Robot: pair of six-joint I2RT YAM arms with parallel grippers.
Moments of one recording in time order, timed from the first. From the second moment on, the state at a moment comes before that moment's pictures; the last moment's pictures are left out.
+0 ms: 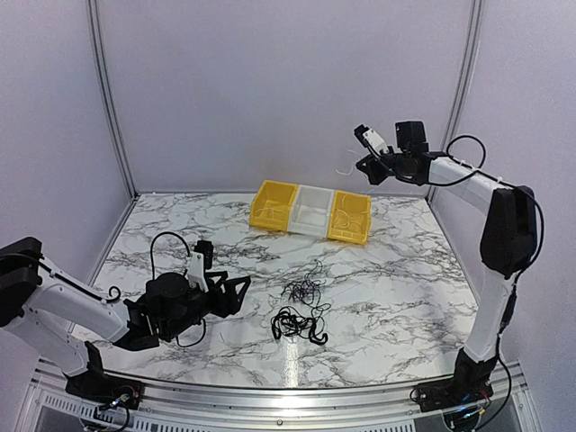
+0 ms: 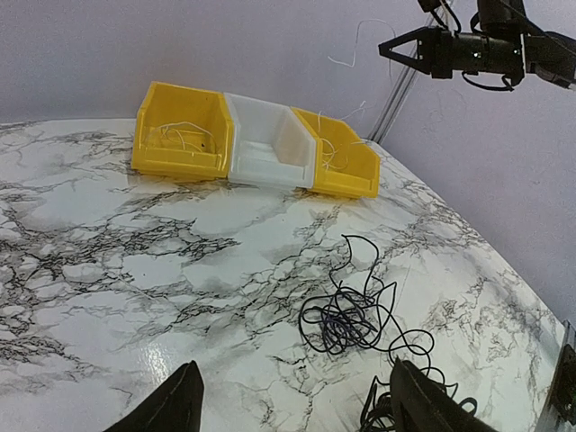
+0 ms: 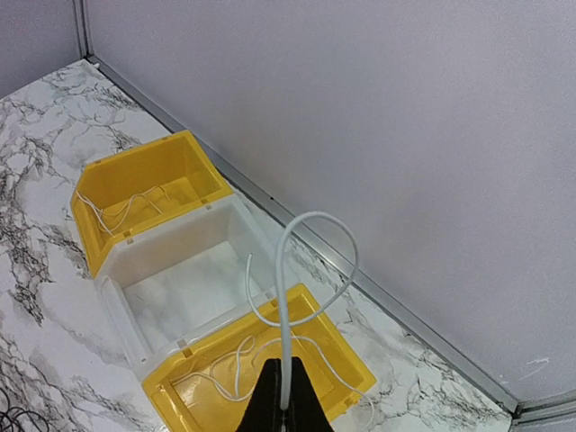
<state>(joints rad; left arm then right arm) -1.08 1.44 0.38 0.84 -0.44 -0.47 0.24 1.93 1.73 -0.28 -0.34 -0.39</state>
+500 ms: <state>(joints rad) -1.08 1.44 0.38 0.84 -0.44 -0.49 0.23 2.18 1.74 -0.36 -0.36 -0.33</state>
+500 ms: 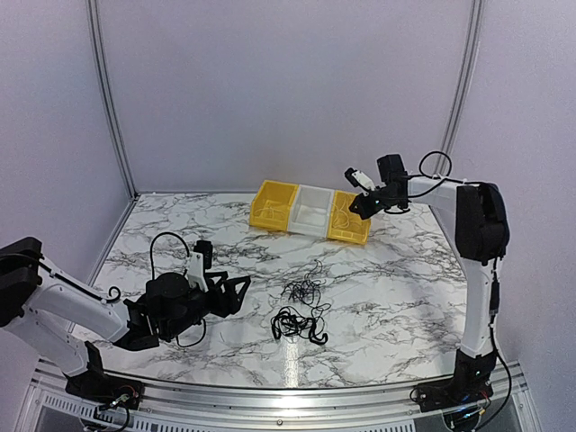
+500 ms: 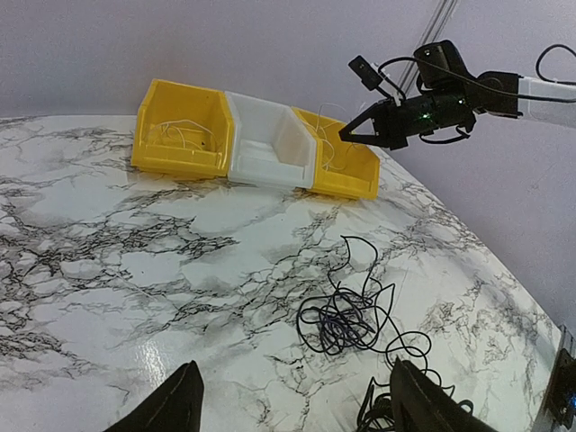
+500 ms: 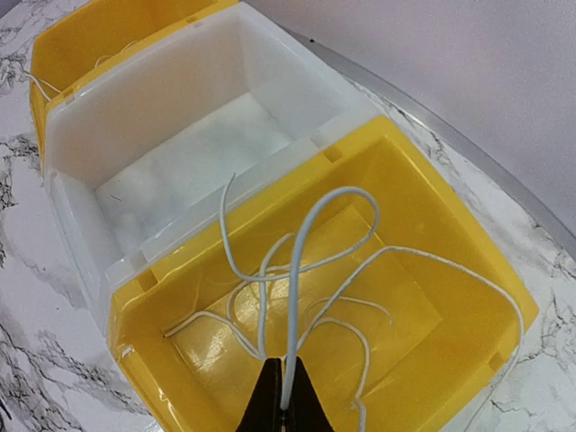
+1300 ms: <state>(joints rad) -0.97 1.50 0.61 0.67 -0.40 -0.55 0.22 1.94 1.73 -0.49 -0.30 -0.25</state>
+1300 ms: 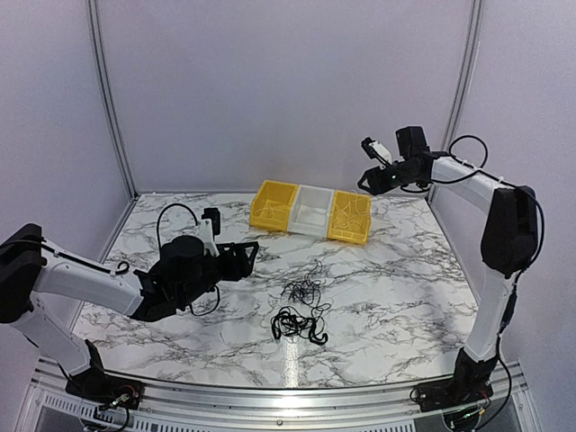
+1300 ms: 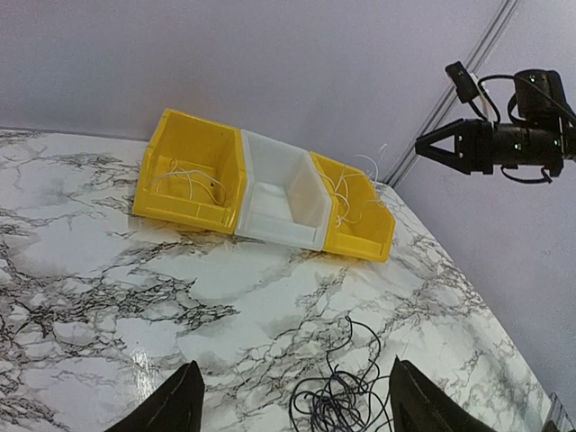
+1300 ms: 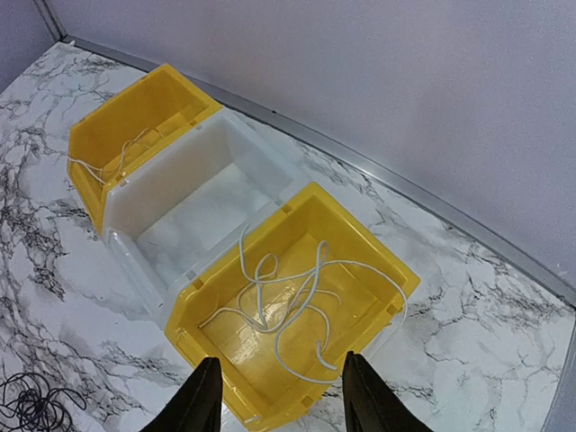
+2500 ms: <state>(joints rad) -0.93 1.55 0.66 0.60 -0.31 -0.68 -0.06 2.33 1.83 -0.32 -0.89 0.11</state>
